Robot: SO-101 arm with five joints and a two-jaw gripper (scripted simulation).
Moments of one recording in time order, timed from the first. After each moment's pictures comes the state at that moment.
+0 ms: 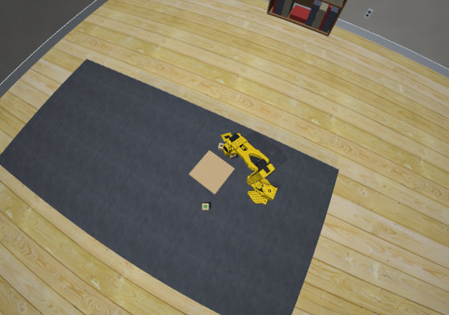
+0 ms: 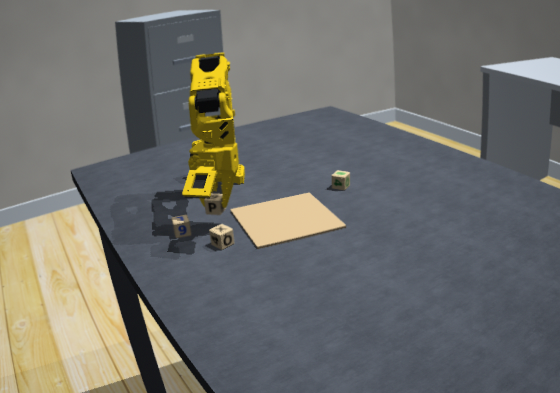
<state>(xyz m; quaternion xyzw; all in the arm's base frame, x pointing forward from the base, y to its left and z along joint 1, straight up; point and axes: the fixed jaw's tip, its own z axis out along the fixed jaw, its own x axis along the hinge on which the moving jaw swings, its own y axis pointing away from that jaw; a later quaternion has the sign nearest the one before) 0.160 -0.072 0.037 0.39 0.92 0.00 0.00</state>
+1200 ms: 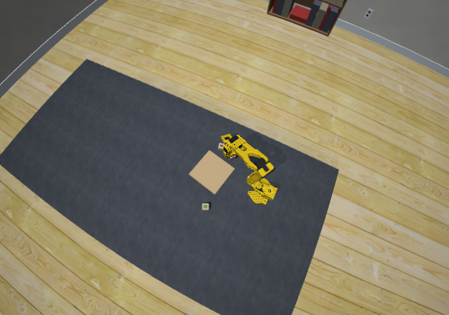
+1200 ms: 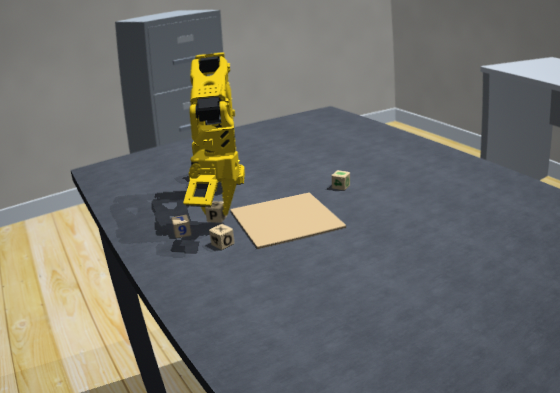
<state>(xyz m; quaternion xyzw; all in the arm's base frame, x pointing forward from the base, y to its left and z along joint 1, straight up) 0.160 -0.072 0.024 0.39 0.92 0.00 0.00</state>
